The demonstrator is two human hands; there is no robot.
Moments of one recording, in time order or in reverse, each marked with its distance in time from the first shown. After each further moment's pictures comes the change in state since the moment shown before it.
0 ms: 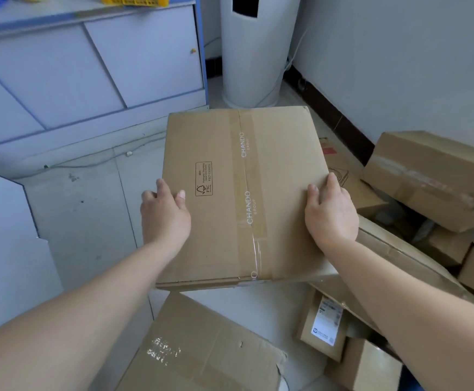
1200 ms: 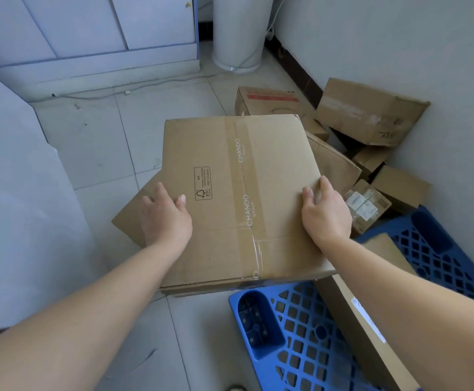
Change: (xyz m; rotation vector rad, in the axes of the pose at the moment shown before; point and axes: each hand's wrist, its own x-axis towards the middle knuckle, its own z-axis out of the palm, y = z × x) left_hand -0.422 -0.092 -0.023 -0.112 -0.028 -0.158; right_hand -0.332 0.207 -0.153 -0.049 -0.070 -0.040
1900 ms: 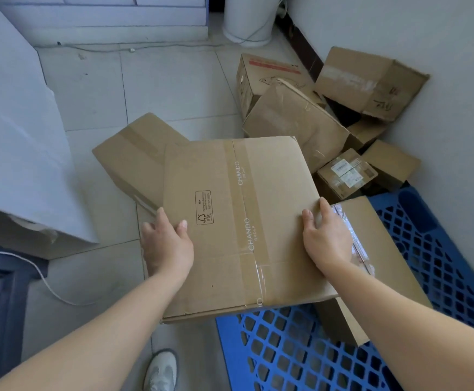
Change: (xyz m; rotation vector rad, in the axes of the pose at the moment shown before) left_hand -0.206 -0.083 0.120 -0.063 0.021 -0.181; right_hand -0.101 0.198 0.005 -0.053 -0.130 -0.022
